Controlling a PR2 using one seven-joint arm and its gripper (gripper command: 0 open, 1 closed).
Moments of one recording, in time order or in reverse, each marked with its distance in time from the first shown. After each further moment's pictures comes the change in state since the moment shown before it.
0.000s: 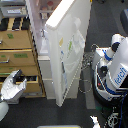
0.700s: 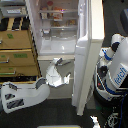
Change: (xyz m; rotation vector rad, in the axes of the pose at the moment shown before) arm 0.241 -0.130 -0.118 0.118 0.035 -0.159
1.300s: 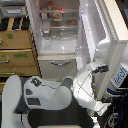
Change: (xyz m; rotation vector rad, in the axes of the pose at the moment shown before) arm 0.052 -0.268 0.208 -0.135 -0.328 -0.615
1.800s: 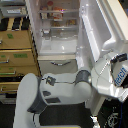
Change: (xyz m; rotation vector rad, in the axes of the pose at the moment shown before) arm 0.087 0.023 -0.022 -0.149 -0.090 0.018
